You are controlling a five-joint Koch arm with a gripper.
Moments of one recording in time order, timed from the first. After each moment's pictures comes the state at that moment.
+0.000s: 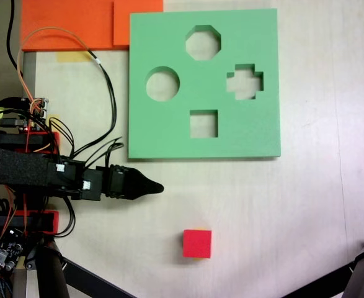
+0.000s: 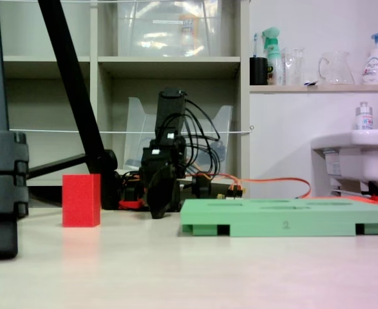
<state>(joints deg) 3.0 128.5 175.5 -1.8 4.4</state>
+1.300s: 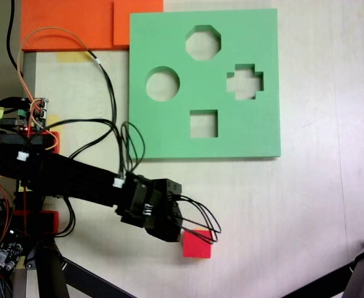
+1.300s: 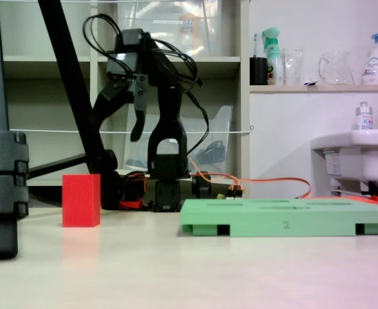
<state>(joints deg) 15.2 90.3 74.4 91.5 72.3</state>
